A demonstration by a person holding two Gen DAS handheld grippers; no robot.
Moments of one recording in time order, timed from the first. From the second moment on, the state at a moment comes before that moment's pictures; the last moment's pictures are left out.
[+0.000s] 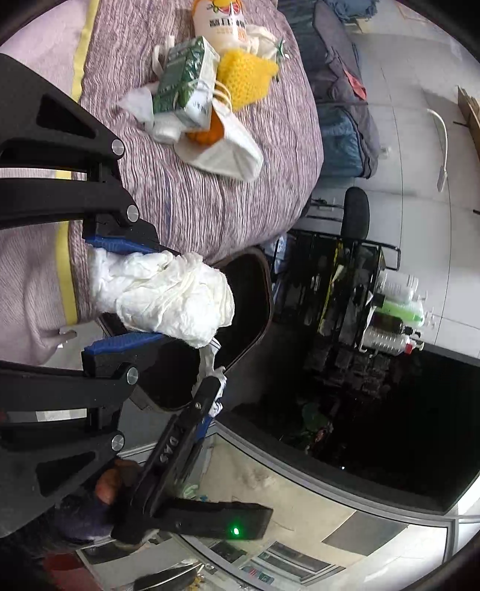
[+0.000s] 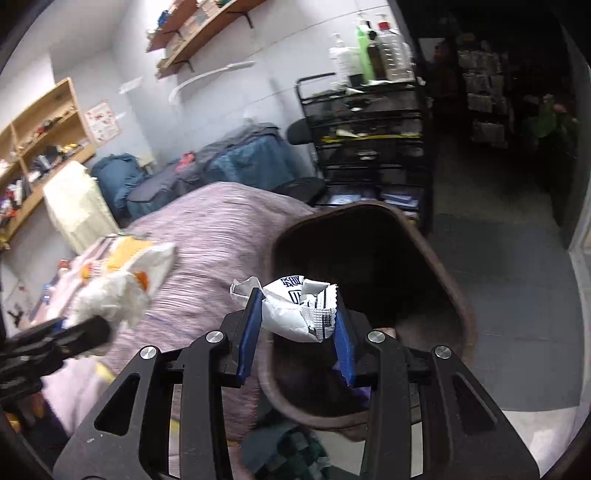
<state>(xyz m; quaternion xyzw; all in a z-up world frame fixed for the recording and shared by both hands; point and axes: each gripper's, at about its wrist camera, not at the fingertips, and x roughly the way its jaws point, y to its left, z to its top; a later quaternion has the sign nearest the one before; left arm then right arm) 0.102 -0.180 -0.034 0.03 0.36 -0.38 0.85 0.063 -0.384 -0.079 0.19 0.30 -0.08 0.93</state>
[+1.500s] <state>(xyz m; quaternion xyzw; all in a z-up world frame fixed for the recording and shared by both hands) 0.138 -0.320 -0.078 0.13 0.43 -0.41 0.79 0.019 -0.452 -0.099 0.22 0.26 -0.26 0.90</state>
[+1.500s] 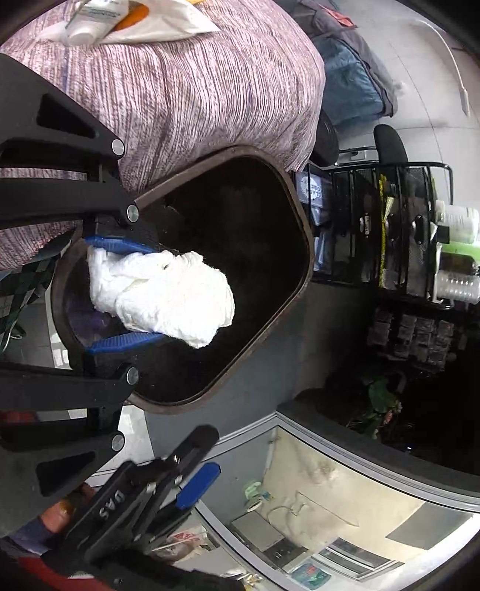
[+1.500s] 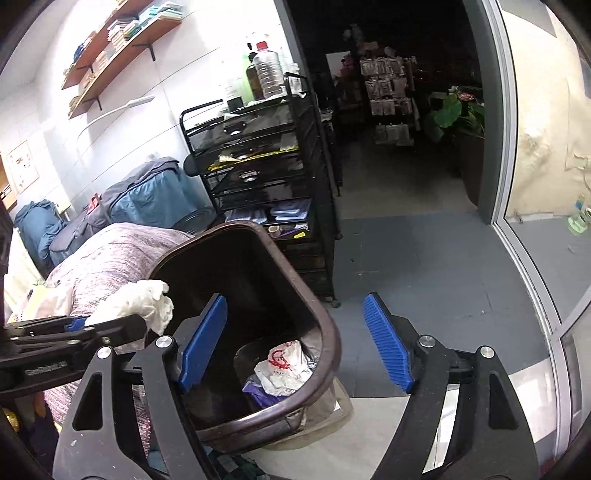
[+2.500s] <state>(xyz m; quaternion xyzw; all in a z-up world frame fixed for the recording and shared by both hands) 0.126 -0.285 -0.039 0.11 0.35 -0.38 0.85 0.023 -0.450 -0.097 0.22 0.26 -0.25 0.90</state>
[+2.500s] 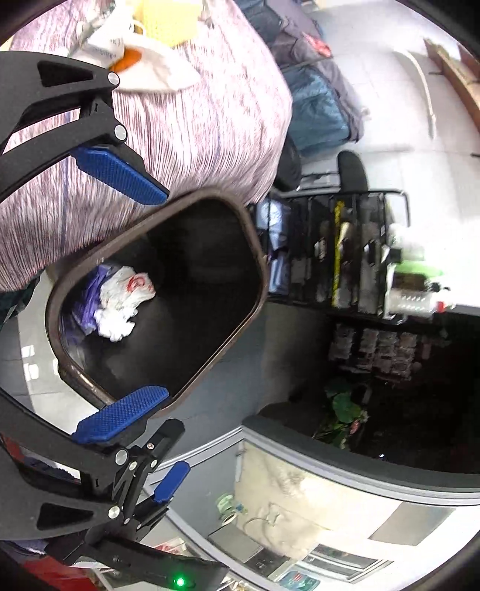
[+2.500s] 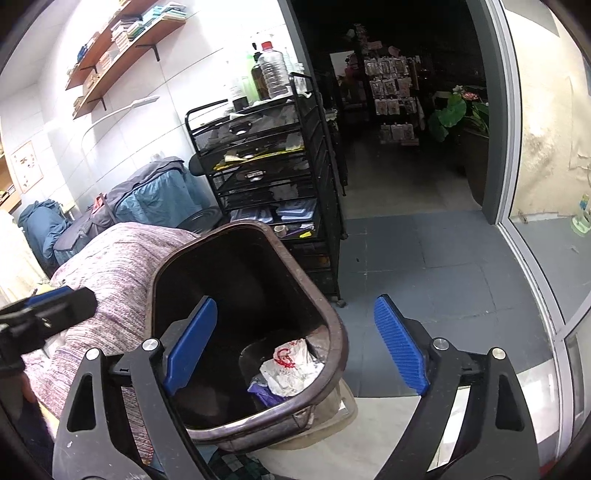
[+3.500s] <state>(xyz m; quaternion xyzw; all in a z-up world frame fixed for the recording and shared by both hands) 0.136 -0.126 -0.027 0.05 0.33 -0.24 0.91 0.125 -0.329 -0.069 0.20 0.30 -0.02 0.93</state>
